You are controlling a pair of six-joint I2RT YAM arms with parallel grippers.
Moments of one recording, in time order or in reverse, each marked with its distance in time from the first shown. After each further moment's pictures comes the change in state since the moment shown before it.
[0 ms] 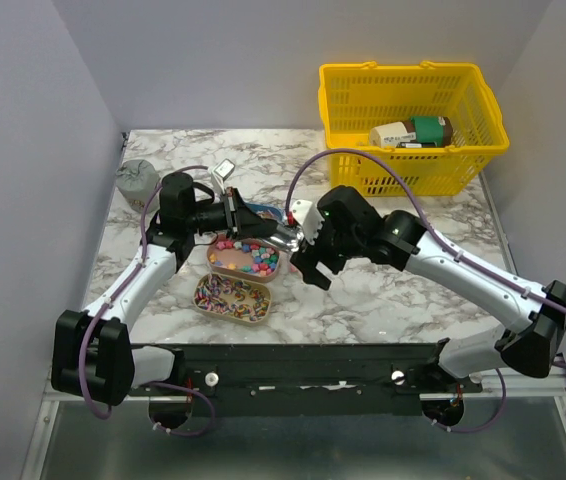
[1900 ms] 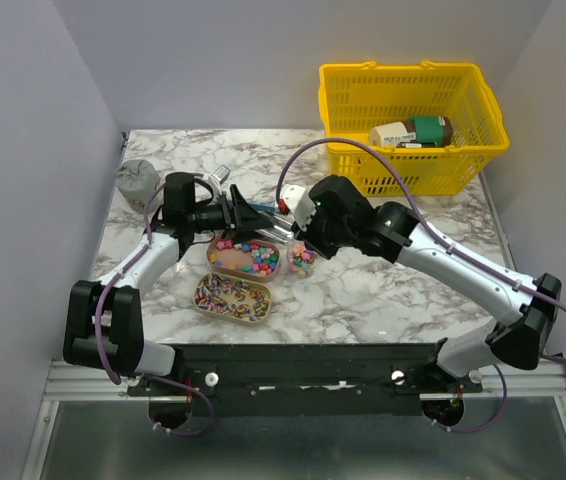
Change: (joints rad) left arm 0.054 0.153 -0.018 0.001 0.005 0.035; right arm 0.010 0.046 0.080 0.018 0.151 -0.021
